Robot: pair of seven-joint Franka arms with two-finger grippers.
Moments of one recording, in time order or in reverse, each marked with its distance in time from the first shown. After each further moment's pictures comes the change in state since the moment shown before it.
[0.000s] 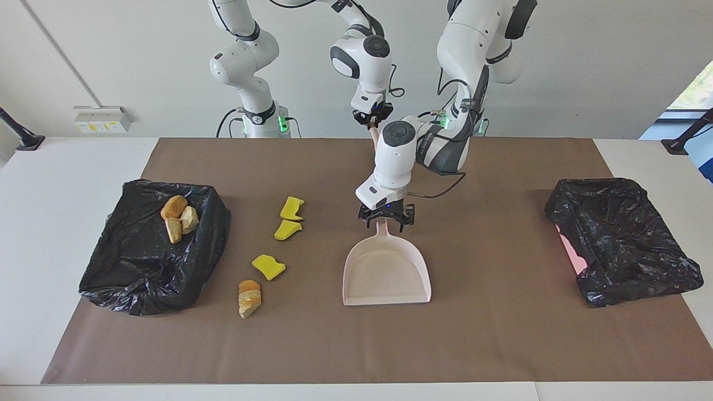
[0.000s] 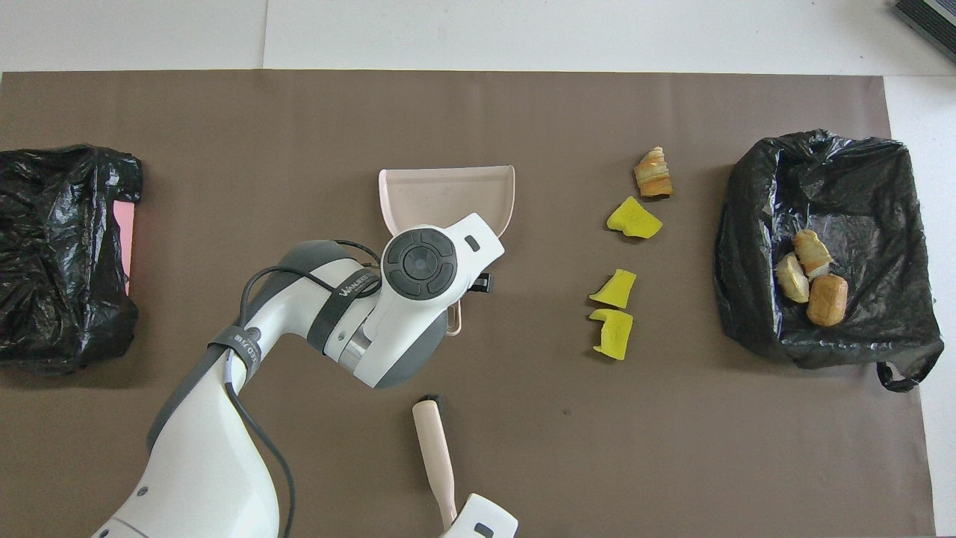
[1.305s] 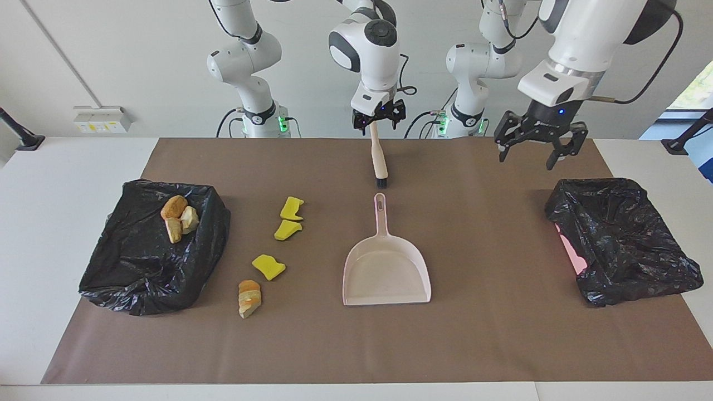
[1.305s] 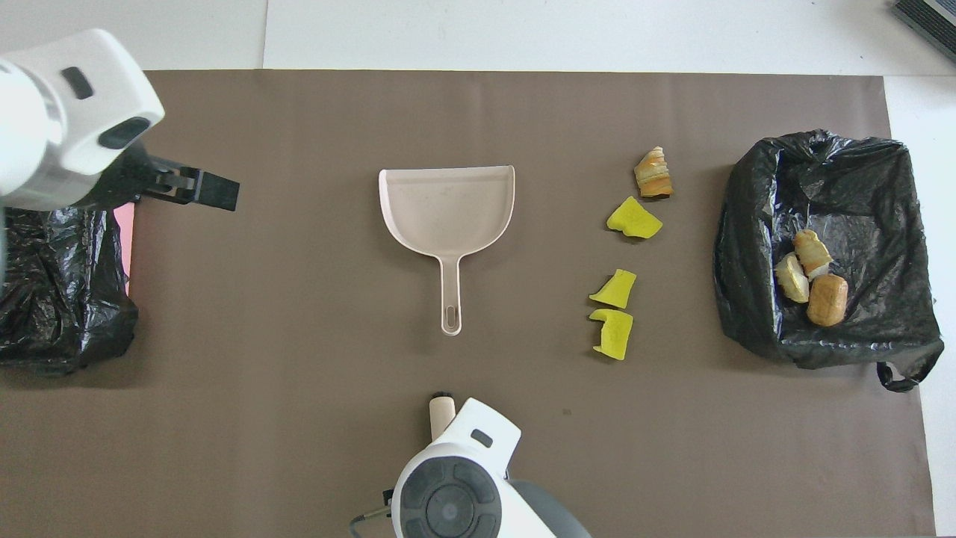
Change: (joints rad) left arm 0.352 -0.263 0.002 0.365 -0.080 -0.568 0.478; right arm -0.165 0.060 0.000 0.300 -0.068 -0.240 -0.059
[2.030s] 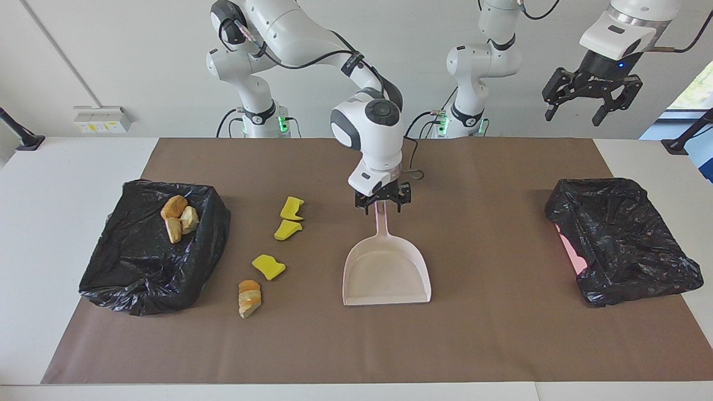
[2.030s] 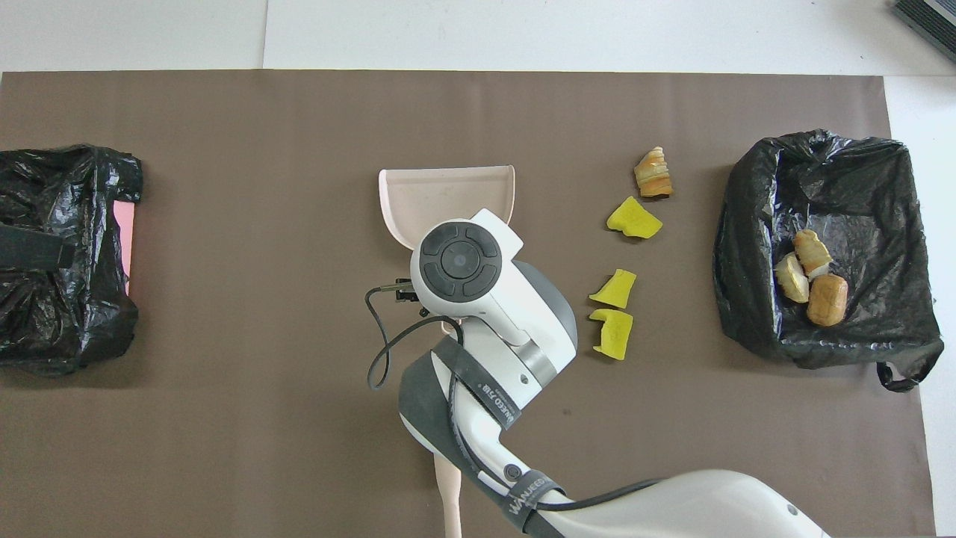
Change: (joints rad) left arm 0.186 -0.163 0.027 0.047 -0.012 -0.300 0.155; right arm -0.215 0.456 -0.021 0.513 -0.287 0.077 0.057
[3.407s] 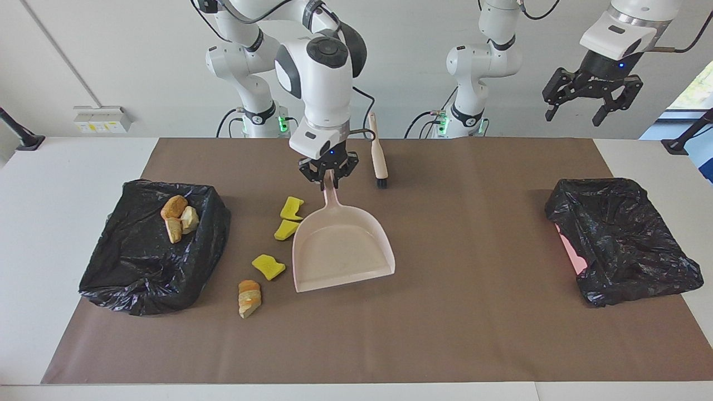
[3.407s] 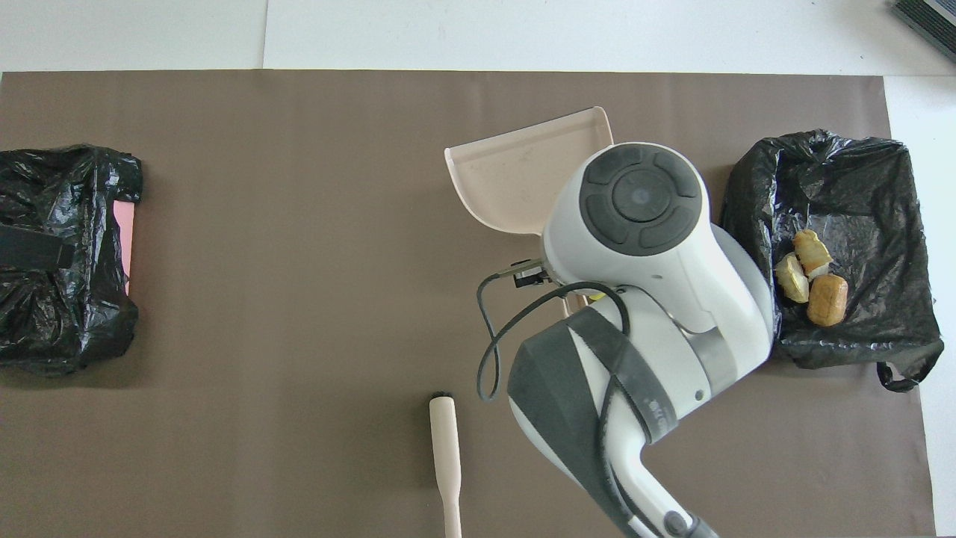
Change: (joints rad) left arm 0.000 0.000 0.002 0.000 0.000 -0.013 0.000; right arm -0.141 -0.159 0.007 0.005 -0.009 -0.198 -0.250
